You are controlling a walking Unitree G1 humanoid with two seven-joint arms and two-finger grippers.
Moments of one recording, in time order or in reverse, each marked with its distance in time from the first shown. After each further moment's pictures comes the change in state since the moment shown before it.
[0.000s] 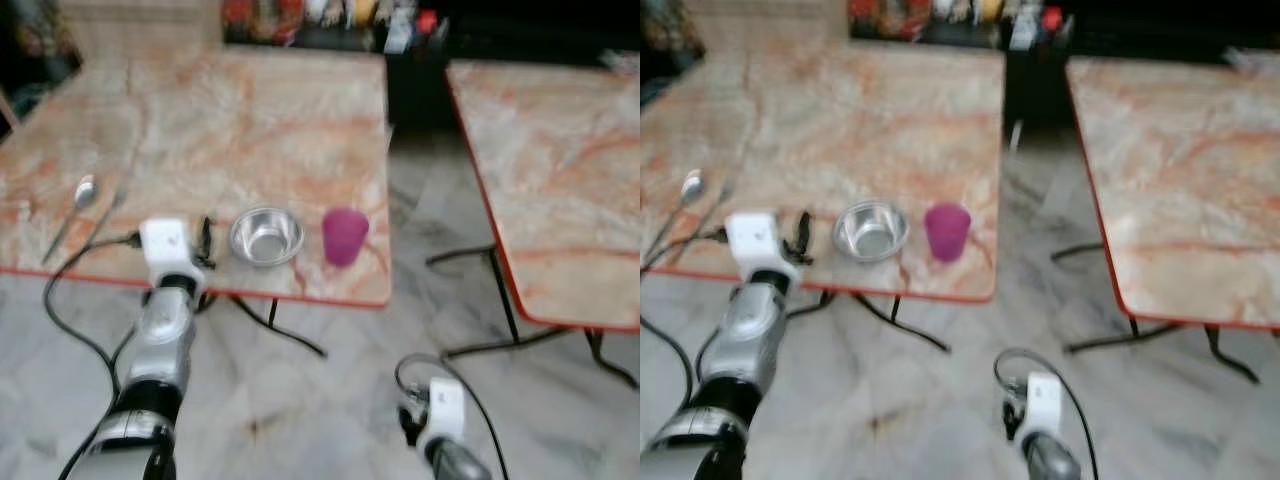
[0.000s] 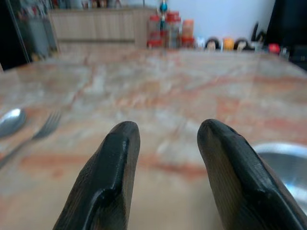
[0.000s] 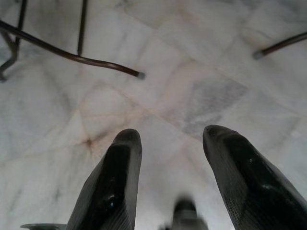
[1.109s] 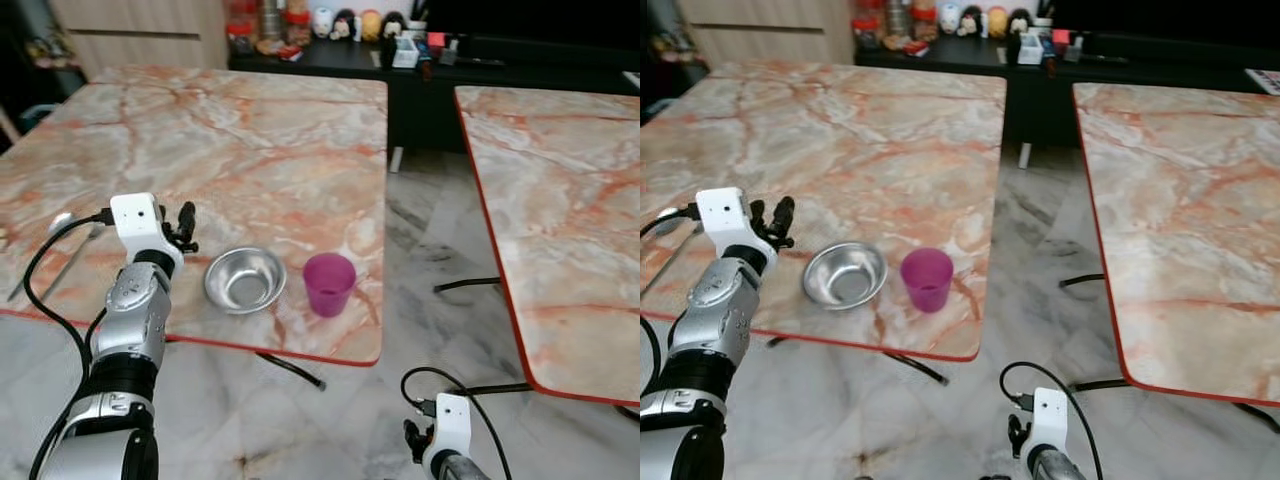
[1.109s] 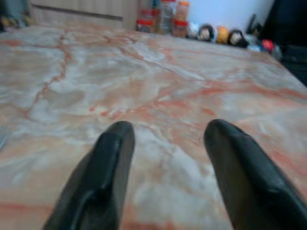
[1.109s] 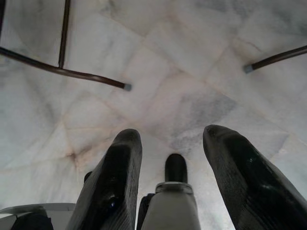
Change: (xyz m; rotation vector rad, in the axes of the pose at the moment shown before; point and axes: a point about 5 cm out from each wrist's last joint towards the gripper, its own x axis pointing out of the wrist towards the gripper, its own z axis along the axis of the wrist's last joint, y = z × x) left arm 0.018 0.036 0.027 -0.097 0.148 -0.091; right arm -0.004 -0.010 -0.012 0.018 0.038 -0.034
